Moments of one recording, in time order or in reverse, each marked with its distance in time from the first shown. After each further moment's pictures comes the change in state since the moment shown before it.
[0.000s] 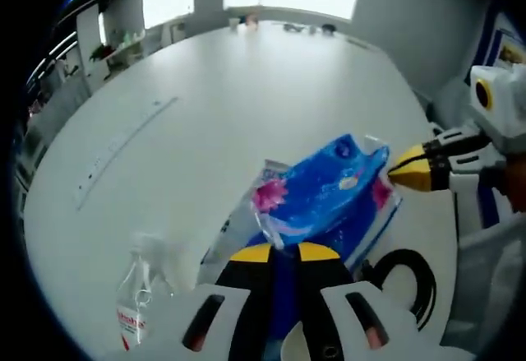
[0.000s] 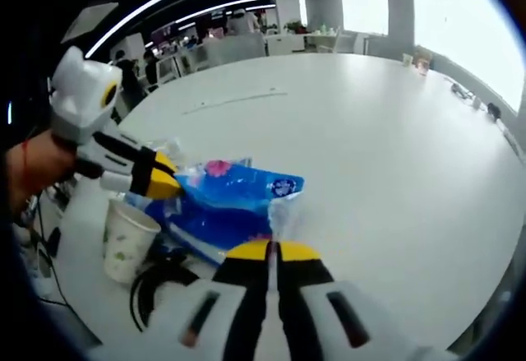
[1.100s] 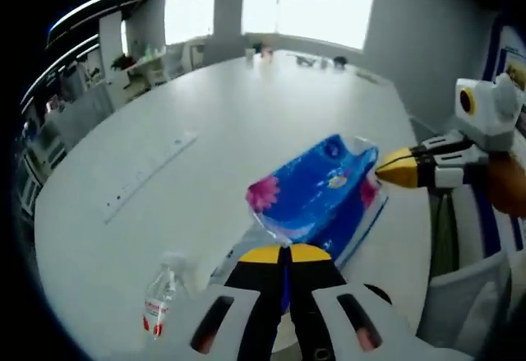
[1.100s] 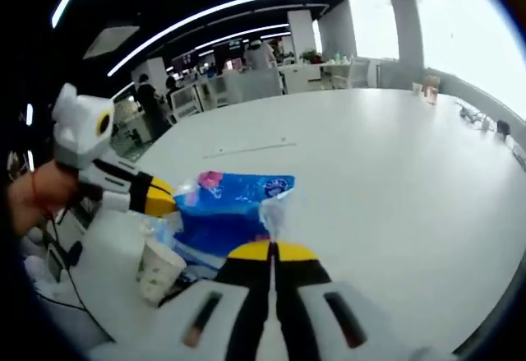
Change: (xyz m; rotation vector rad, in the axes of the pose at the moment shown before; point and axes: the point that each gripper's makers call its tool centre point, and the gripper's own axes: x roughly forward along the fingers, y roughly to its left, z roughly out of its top) left arm -0.068 -0.025 0.062 -0.077 -0.174 0.065; right arm -0.058 -0.015 0.079 -0.038 -0.178 0.128
